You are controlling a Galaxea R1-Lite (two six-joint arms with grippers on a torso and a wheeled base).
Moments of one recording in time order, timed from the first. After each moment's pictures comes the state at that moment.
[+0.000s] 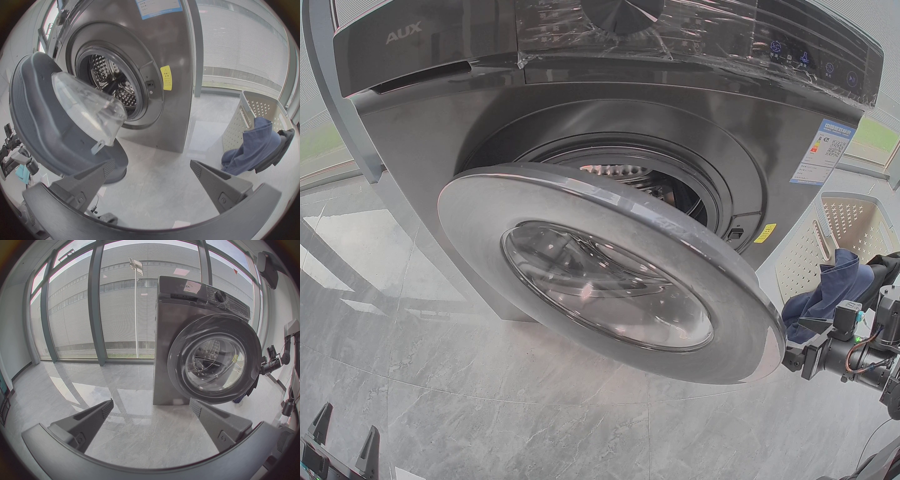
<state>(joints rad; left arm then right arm) 0.00 0.02 -0.02 0.00 0.01 -0.02 0.19 1.45 -0.17 -0.94 0.23 -0.03</state>
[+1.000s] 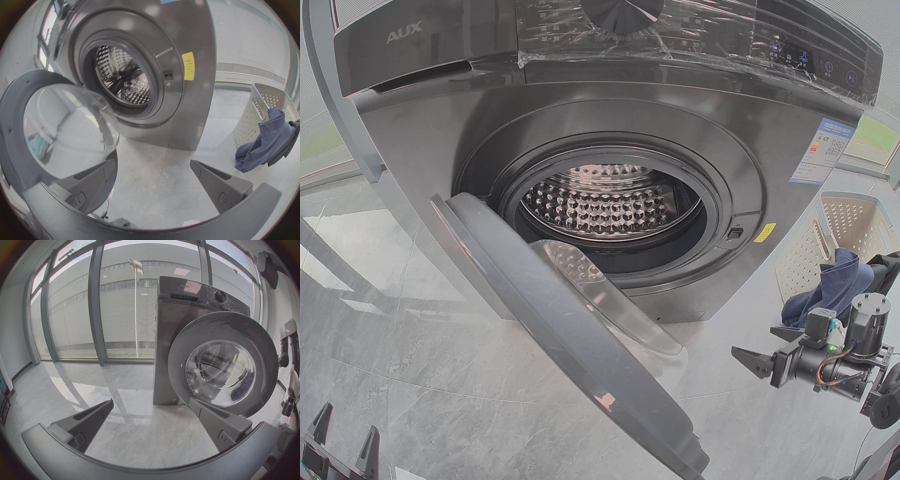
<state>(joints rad) 0.00 0.02 -0.02 0.00 0.01 -0.02 0.40 1.58 -0.17 -1.07 0.08 0.11</state>
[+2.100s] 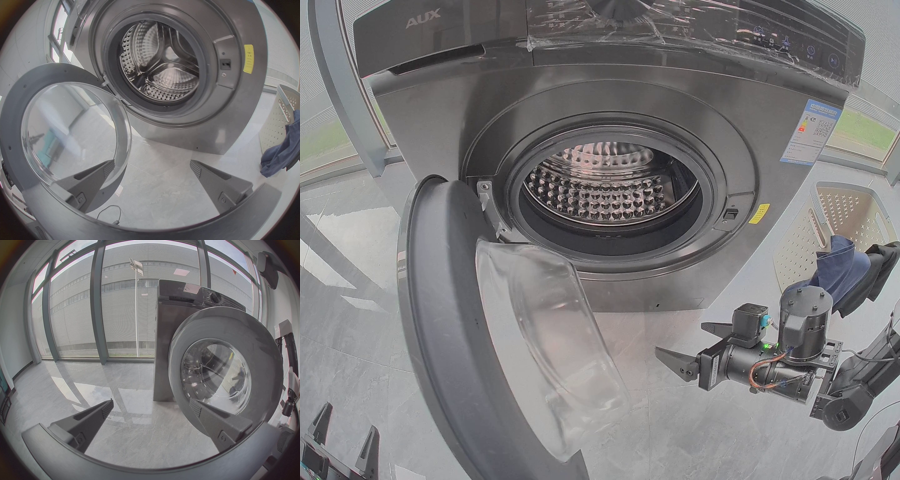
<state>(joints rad) 0.00 0.02 -0.02 0.00 0.01 -0.02 0.66 1.80 -0.42 -1.07 -0.01 0.16</state>
